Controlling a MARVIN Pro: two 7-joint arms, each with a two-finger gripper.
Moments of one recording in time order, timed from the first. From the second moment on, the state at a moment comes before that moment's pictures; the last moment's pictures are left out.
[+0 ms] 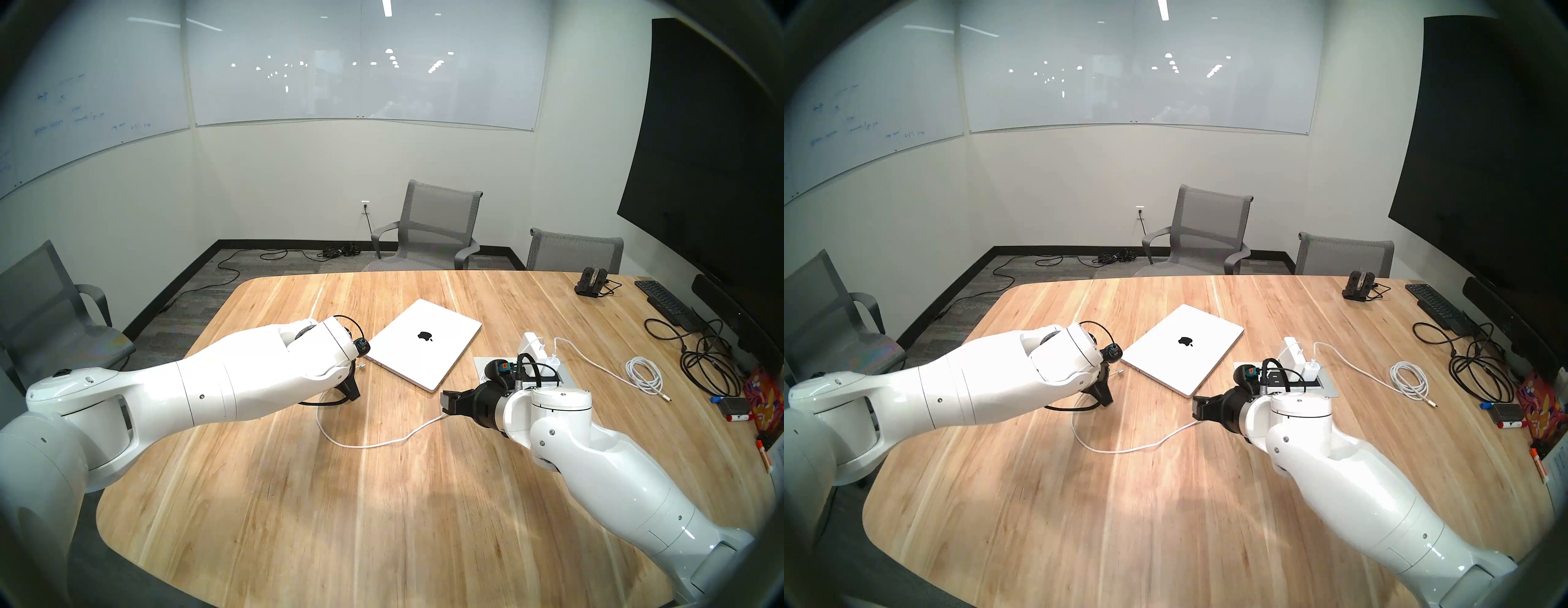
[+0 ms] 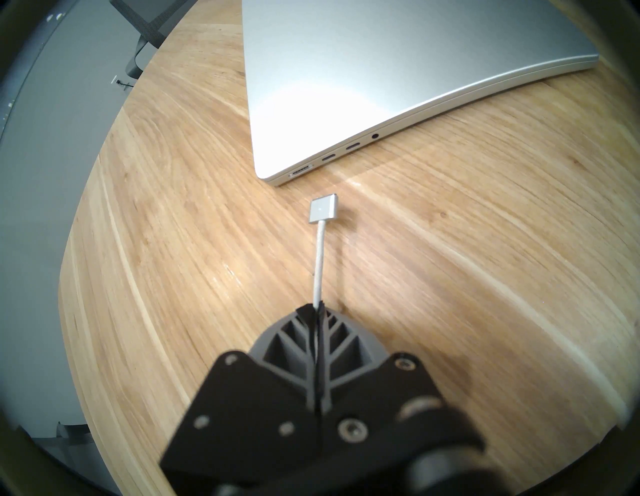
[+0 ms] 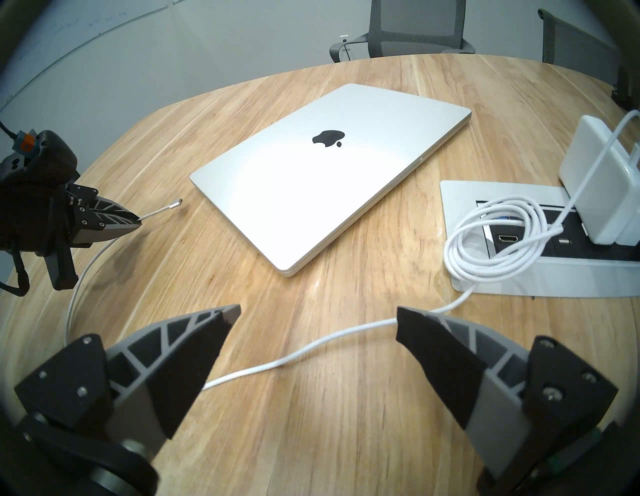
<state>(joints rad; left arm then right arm) 0.58 -0.96 -0.18 -1.43 -0.83 0.96 0.21 -1.48 -0.90 1.09 -1.92 1.08 0.63 -0.45</state>
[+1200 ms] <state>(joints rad) 0.57 -0.95 -0.16 -1.44 -0.85 0.96 0.23 -1.48 -0.90 1.09 -1.92 1.08 0.63 -0.45</state>
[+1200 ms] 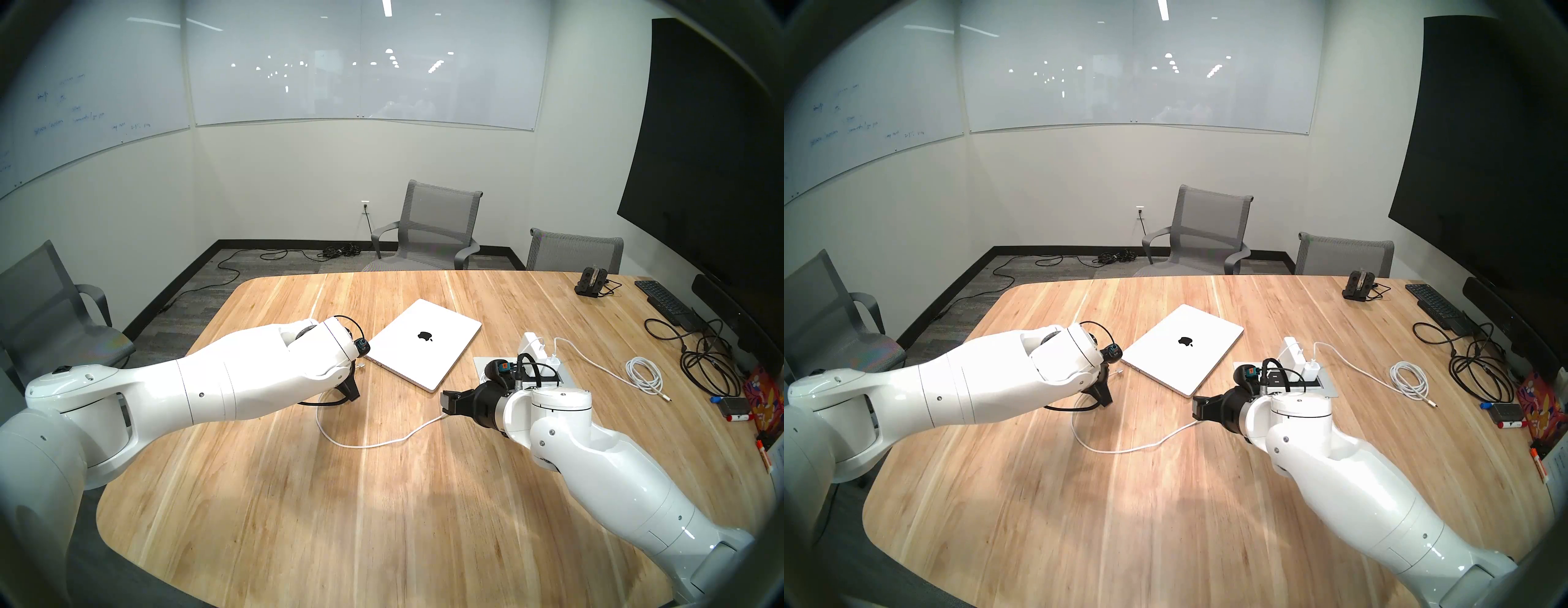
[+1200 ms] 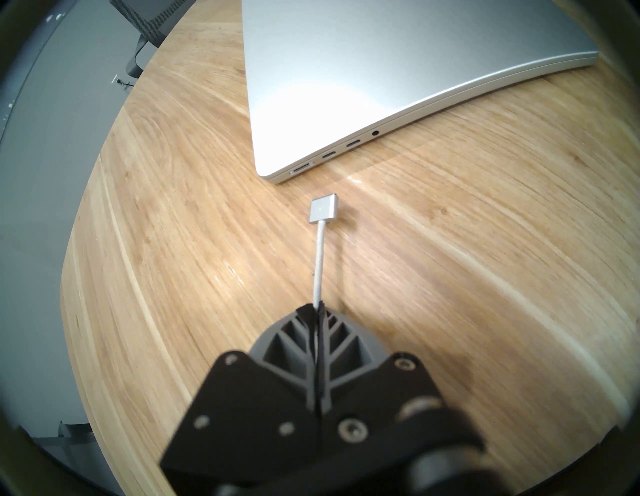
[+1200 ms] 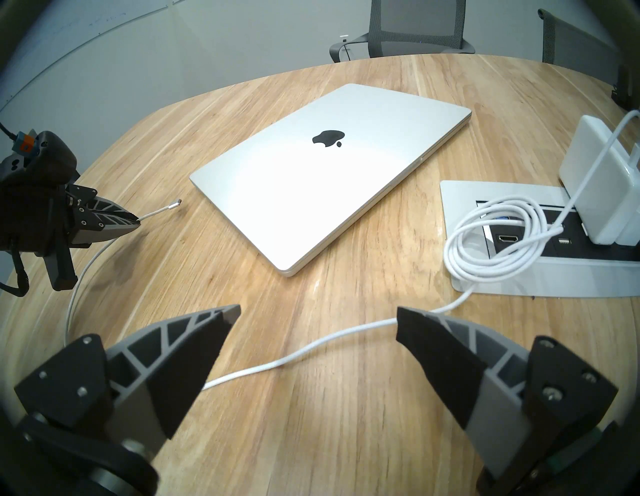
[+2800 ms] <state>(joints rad) 0.51 -0.99 -0.03 -1.47 -0.96 0.96 0.47 -1.48 -0.90 1.09 -1.92 1.08 0.63 -0.45</state>
